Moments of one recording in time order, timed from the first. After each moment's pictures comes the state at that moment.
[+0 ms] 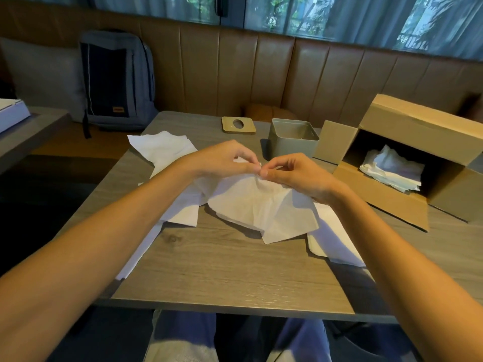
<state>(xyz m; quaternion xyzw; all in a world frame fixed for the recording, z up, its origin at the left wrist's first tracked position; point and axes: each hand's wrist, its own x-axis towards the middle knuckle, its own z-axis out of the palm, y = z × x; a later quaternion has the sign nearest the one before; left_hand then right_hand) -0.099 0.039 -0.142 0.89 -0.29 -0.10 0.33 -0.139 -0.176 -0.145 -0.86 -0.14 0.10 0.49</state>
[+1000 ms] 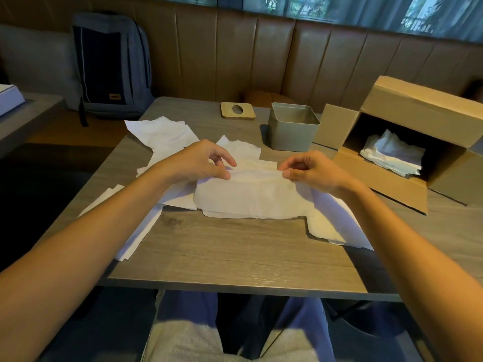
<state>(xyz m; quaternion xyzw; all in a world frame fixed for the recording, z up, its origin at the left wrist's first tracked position) -0.136 0.073 -0.163 0.86 -0.10 -0.16 0.47 -0.136 -0.217 -0.179 -0.91 -0.13 0.06 0.39</state>
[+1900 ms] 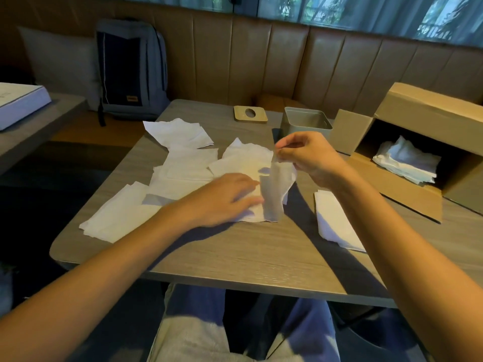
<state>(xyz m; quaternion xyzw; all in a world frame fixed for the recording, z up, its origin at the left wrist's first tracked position) -0.197 0.067 -0.185 0.93 -0.27 -0.09 0.26 -0.151 -0.149 -0.134 -0.86 -0.02 0.00 0.50</state>
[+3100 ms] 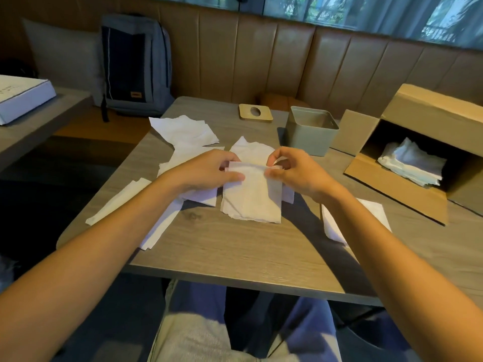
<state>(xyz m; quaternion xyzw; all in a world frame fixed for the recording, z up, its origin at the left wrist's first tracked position) -0.153 0.093 -0.170 0.90 -0.15 -0.13 0.39 -0.157 -0.132 -0.163 -0.91 -0.09 0.04 0.41</state>
